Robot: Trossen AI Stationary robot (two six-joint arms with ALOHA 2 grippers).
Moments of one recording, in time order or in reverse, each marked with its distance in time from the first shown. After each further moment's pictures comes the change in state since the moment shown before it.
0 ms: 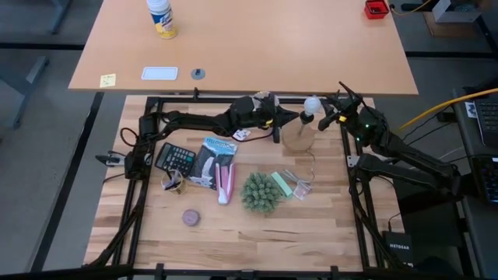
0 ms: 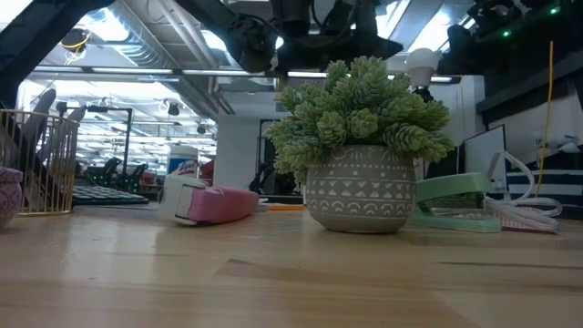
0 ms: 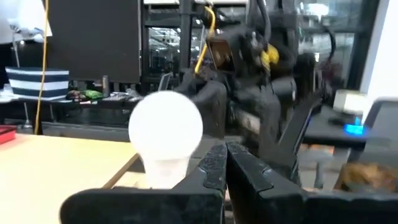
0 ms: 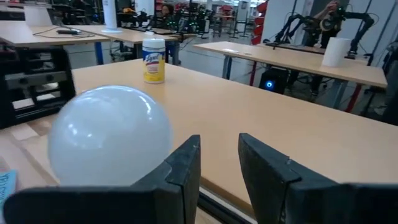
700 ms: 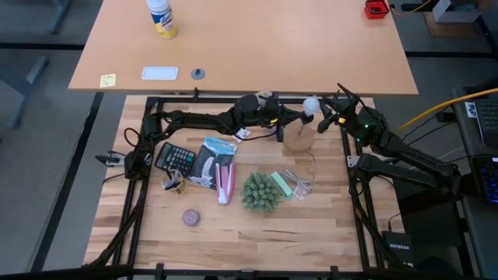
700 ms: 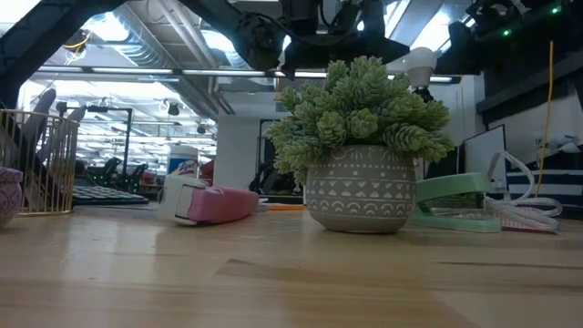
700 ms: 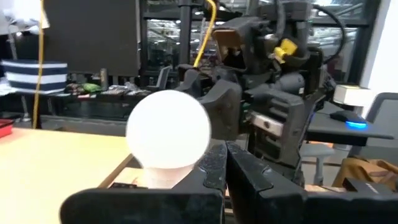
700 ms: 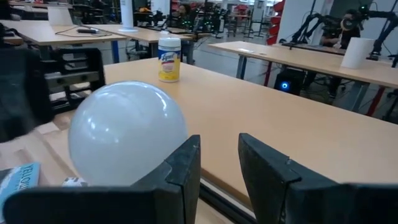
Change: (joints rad) left arm -0.001 0.029 0.072 -0.085 0.022 0.029; right arm 0.000 0.003 0.000 0.000 -0.052 0.000
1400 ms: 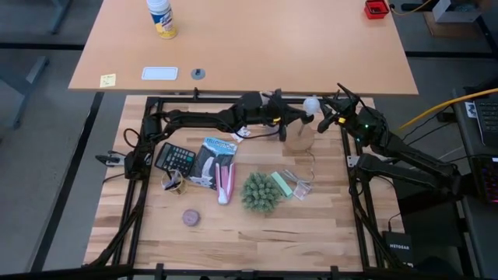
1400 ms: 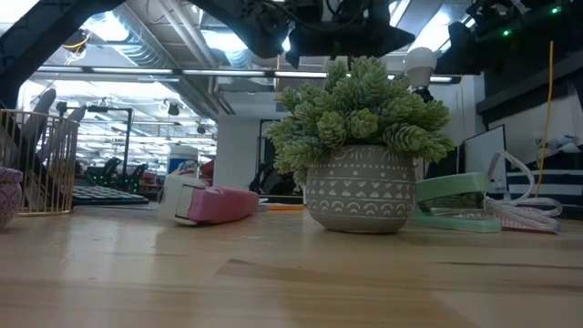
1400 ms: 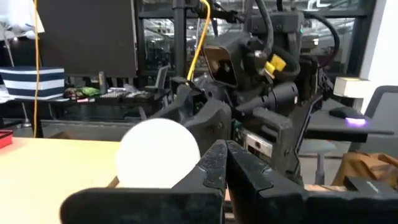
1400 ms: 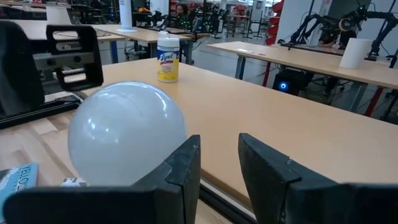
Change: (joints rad) left arm -0.002 -0.001 0.088 -0.109 -0.011 0.037; right arm 0.000 0.000 0.000 0.001 0.004 -0.002
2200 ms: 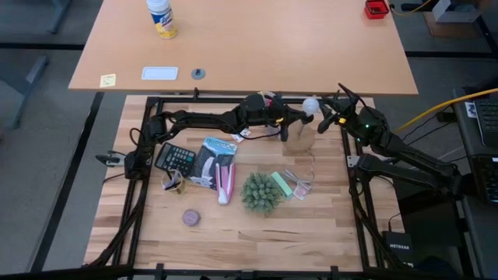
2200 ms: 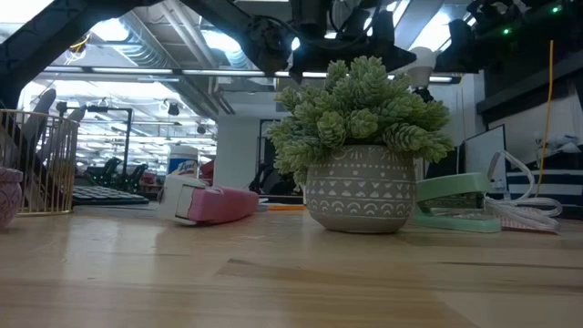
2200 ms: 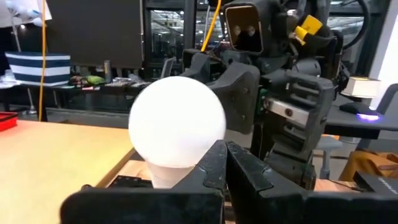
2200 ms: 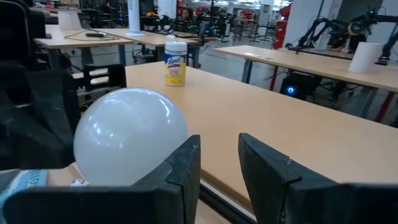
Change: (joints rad) left arm 0.011 0.057 -0.001 0.039 -0.021 -0.031; right arm 0.000 0.000 0.000 0.014 -0.043 -0.005
